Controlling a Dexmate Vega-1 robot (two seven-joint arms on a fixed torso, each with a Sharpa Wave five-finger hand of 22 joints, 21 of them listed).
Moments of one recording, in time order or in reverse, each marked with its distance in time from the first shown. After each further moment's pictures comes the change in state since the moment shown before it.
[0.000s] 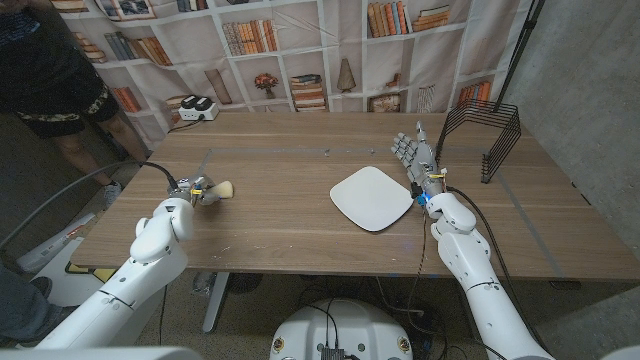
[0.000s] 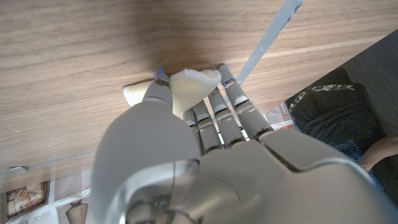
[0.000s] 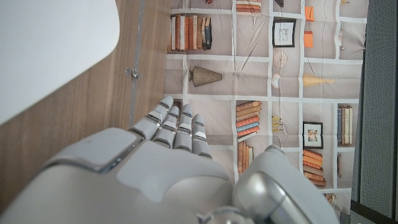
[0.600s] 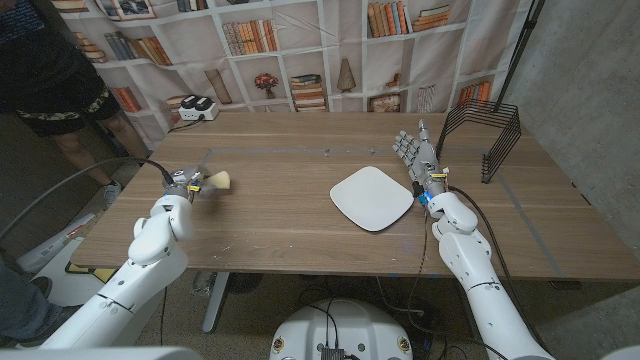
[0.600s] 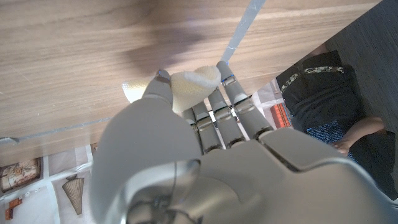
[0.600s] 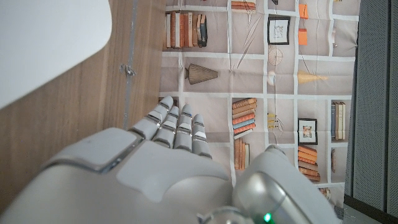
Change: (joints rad) left arm 0.022 -0.018 -0.029 -0.048 0.021 0.010 0.078; left_hand 0.000 0.000 0.017 0.015 -0.012 0.014 -0.003 0.002 0.000 0.010 -0.008 0.000 0.001 0.019 -0.002 0.007 0.001 0.007 -0.007 0.009 0.001; right arm -0.003 0.001 0.010 0.001 0.008 0.017 0.010; right_hand 0.000 0.000 -0.004 -0.007 0.000 0.000 0.000 0.000 0.000 0.000 0.000 0.000 0.000 0.000 0.000 0.000 0.000 0.000 0.000 -0.008 0.000
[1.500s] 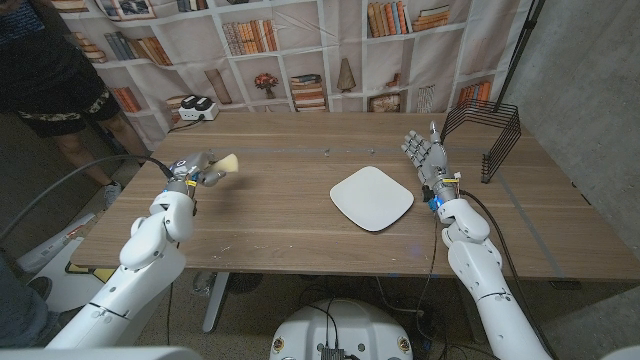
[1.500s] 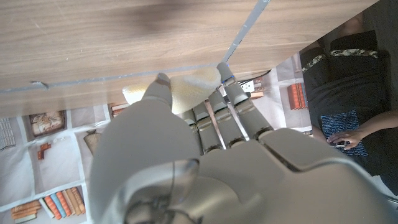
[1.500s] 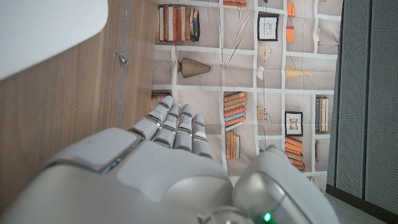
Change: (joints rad) left arm 0.062 -0.056 -0.081 -0.097 -0.066 -0.129 0.101; left_hand -0.029 0.010 0.015 0.029 -0.011 -0.004 0.004 -0.015 -0.001 -0.001 0.007 -0.017 0.002 -0.025 0.005 -0.029 0.000 -0.028 0.002 0.000 0.000; right arm -0.053 -0.019 0.036 -0.025 0.030 0.070 0.045; right_hand 0.008 0.000 0.000 0.000 0.000 0.000 0.000 0.000 0.000 0.007 -0.007 0.000 0.000 0.000 0.000 0.000 0.000 0.003 -0.003 -0.004 0.000
